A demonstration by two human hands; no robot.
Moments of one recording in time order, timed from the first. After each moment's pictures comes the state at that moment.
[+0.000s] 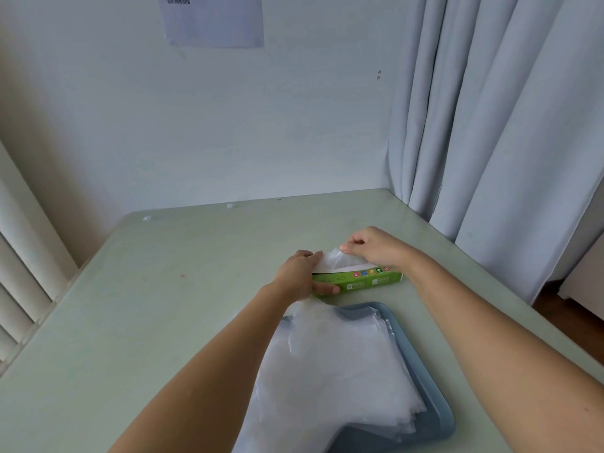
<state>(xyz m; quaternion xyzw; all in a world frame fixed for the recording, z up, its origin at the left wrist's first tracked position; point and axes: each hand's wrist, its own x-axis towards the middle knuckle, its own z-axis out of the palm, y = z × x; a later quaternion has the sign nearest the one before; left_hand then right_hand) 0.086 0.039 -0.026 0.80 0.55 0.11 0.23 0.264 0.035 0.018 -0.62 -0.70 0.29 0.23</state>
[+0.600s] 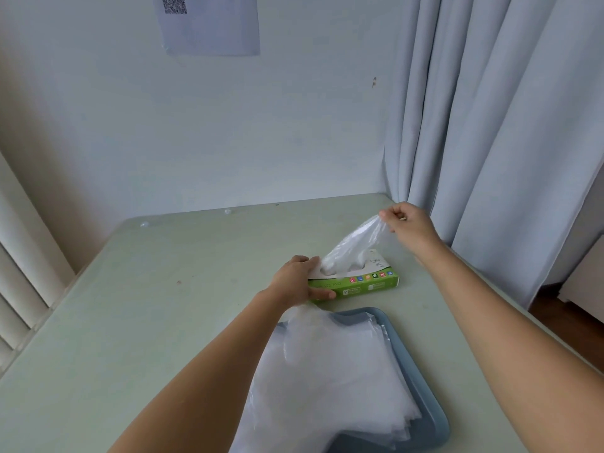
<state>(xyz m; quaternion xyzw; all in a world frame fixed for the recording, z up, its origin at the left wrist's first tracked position) 0.086 0.041 -0.027 0.79 0.55 0.11 0.23 0.311 0.046 0.026 -0.62 -0.55 0.18 0.52</state>
